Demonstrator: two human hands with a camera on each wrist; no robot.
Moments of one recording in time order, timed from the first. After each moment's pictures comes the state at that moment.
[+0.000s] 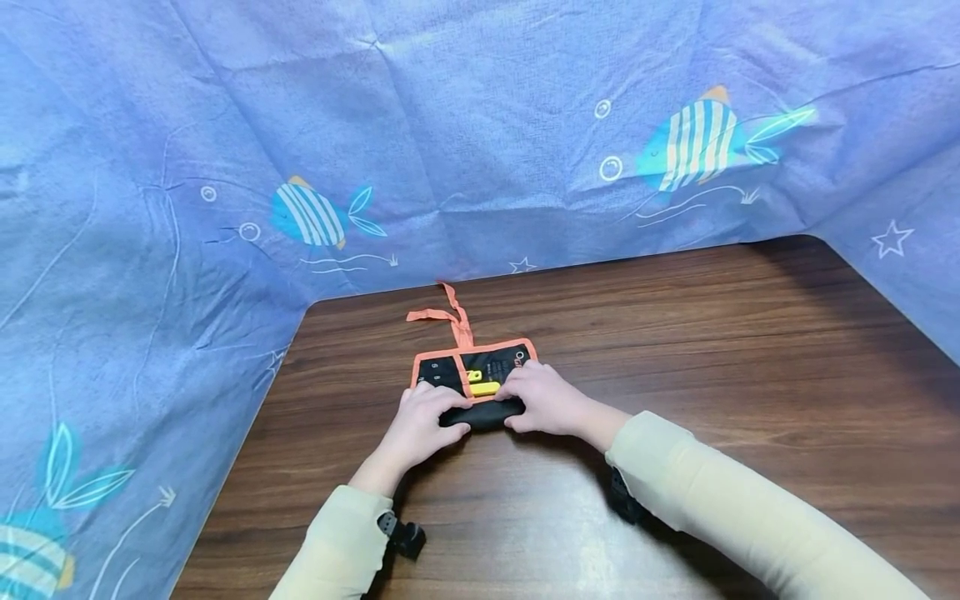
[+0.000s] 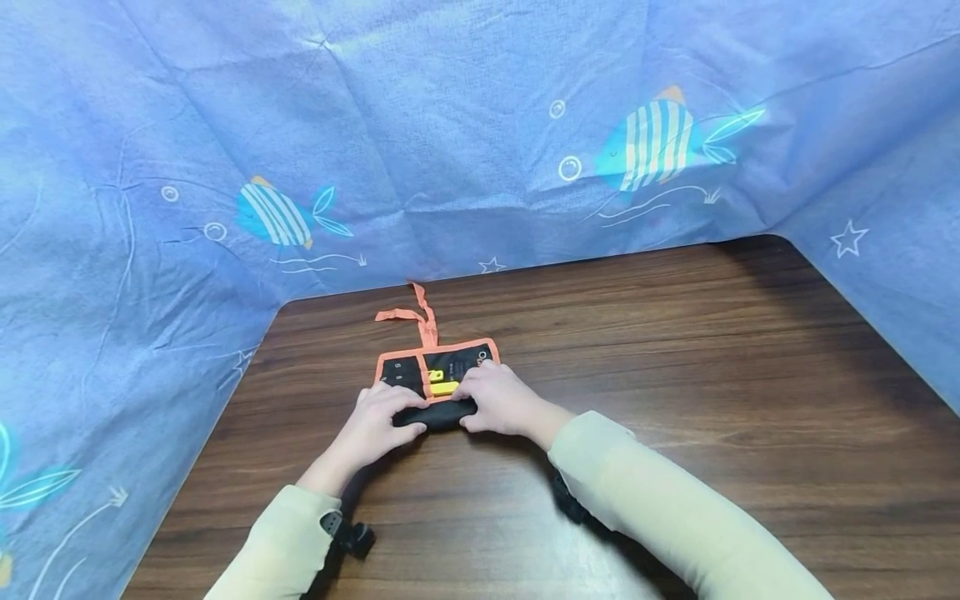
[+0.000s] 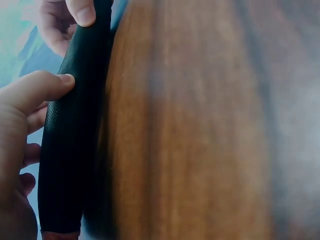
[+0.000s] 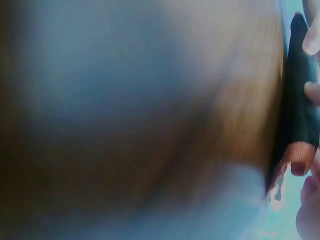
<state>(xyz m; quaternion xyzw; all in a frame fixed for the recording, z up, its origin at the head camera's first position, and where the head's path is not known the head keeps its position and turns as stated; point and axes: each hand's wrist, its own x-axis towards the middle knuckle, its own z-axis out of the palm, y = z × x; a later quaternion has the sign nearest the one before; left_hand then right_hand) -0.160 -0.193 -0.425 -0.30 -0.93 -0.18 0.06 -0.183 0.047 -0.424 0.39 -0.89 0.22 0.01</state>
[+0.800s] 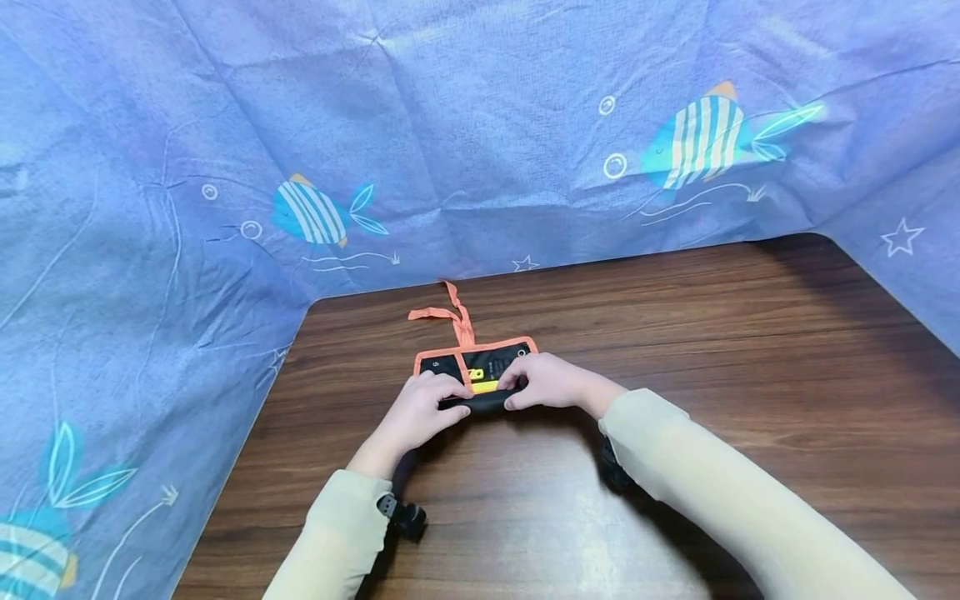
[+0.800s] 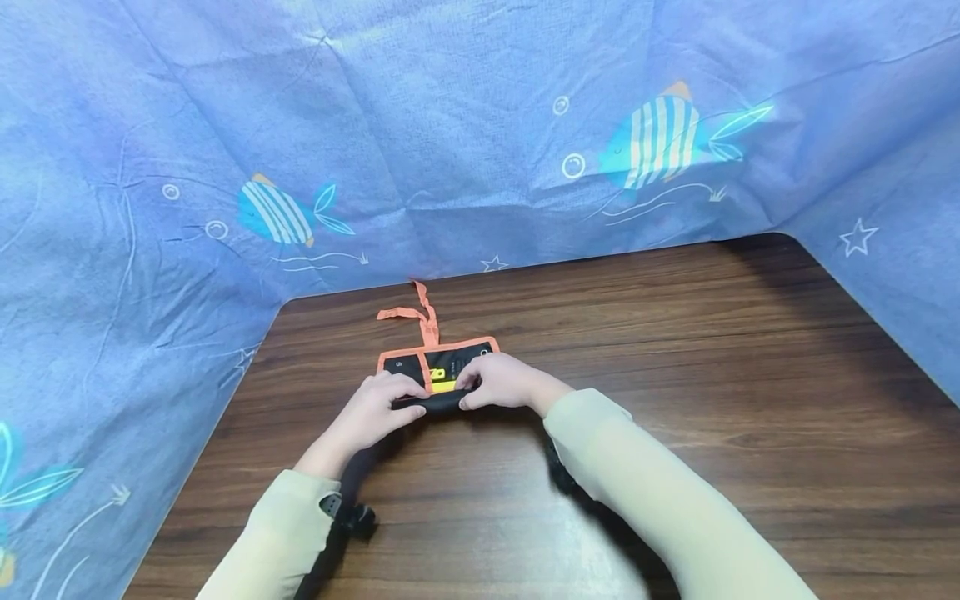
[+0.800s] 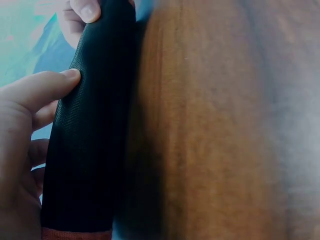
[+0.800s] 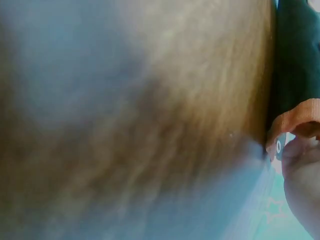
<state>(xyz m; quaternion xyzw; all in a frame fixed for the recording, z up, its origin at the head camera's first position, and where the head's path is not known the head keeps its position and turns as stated) -0.177 -0.195 -0.409 -0.29 -0.93 -0.22 0.01 -0.218 0.053 -0.419 0.33 -0.86 0.34 -0.16</state>
